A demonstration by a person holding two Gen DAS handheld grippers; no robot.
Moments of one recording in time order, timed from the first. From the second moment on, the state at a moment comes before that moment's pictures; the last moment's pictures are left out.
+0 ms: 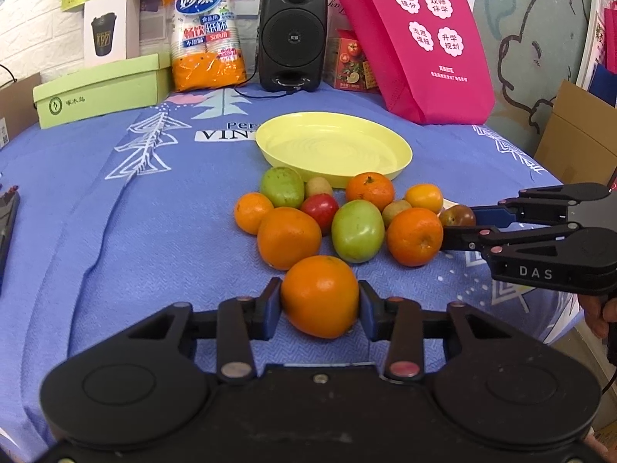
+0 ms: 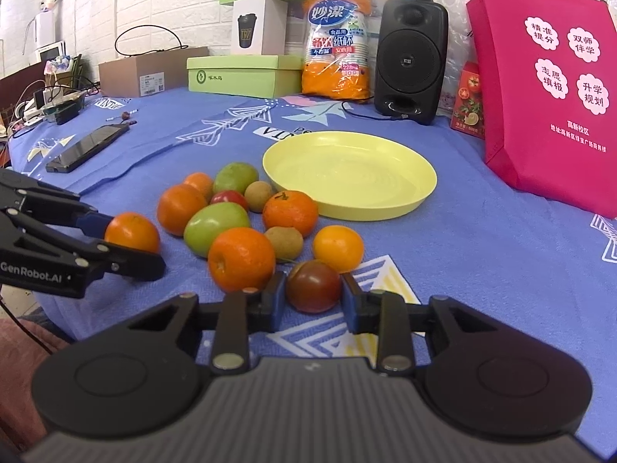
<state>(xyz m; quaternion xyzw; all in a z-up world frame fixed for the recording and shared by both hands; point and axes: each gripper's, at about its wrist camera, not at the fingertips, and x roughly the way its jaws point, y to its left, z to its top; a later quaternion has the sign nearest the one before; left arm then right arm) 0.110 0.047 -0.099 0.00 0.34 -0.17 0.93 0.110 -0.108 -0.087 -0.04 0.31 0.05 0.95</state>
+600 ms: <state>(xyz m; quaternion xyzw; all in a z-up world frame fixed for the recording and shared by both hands) 0.178 0.037 -0.049 -0.01 0.32 -0.19 0.93 0.137 -0.130 -0.041 -0.03 0.28 0.04 0.96</state>
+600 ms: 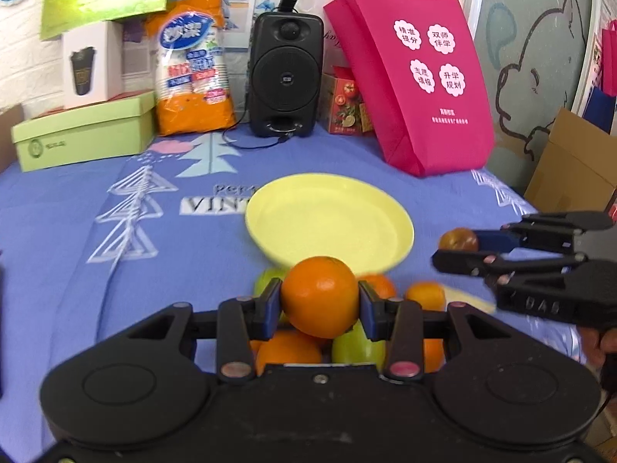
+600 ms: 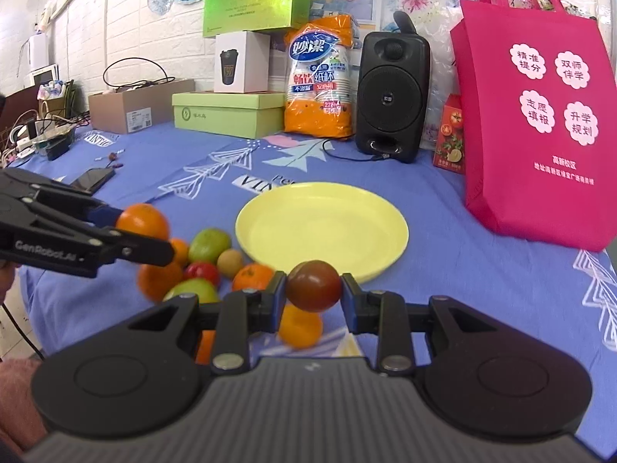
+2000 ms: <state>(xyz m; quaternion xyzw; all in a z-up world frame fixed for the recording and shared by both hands) 0.173 0.083 -0.050 0.00 0.32 -0.11 0.94 0.158 -0.152 -0.053 -0.02 0.33 0.02 0.94</state>
